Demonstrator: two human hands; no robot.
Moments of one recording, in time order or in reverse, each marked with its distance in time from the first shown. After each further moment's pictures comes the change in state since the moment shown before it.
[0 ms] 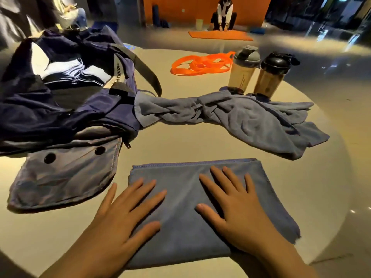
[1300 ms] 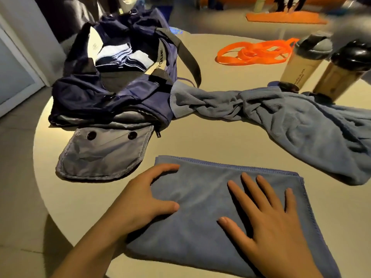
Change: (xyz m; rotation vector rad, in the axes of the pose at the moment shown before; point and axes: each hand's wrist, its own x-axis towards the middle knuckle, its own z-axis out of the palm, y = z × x) left_hand 0.028 0.028 -0.013 -0.682 0.168 -0.501; right_hand 0.003 0.021 0.009 -0.037 0.109 -0.086
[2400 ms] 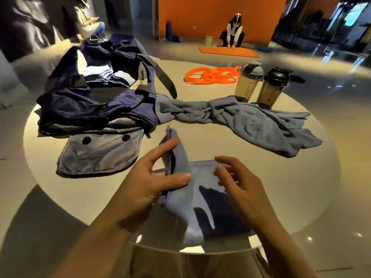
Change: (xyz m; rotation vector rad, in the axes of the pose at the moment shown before) left_hand -0.055 0.033 -0.008 -0.708 -0.197 0.213; right_hand -0.030 -0.061 -0.039 0.822 0.314 0.118
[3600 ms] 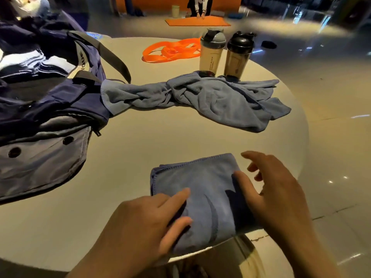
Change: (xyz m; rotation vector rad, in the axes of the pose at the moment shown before) left_hand 0.007 -0.056 0.041 1.493 -0.304 0.560; right_hand -0.036 0.051 -0.071 -0.559 0.307 0.120
